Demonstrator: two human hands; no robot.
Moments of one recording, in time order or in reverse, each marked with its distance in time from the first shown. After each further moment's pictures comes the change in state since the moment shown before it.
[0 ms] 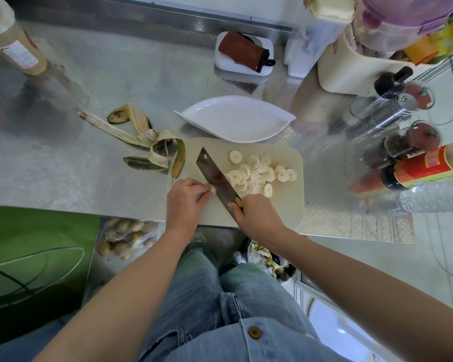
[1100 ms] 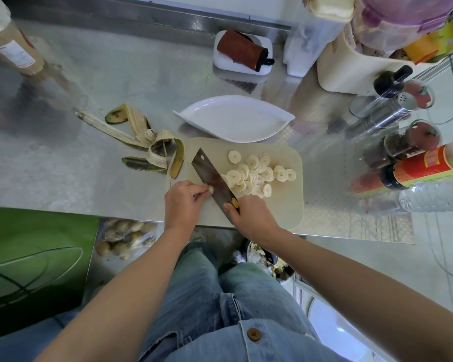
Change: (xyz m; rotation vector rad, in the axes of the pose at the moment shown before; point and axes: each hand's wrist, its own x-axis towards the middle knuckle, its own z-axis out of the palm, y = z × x) left_hand 0.003 -0.003 0.003 -0.061 0.019 -0.057; right_hand 0.006 0.001 0.006 0.057 -0.023 0.021
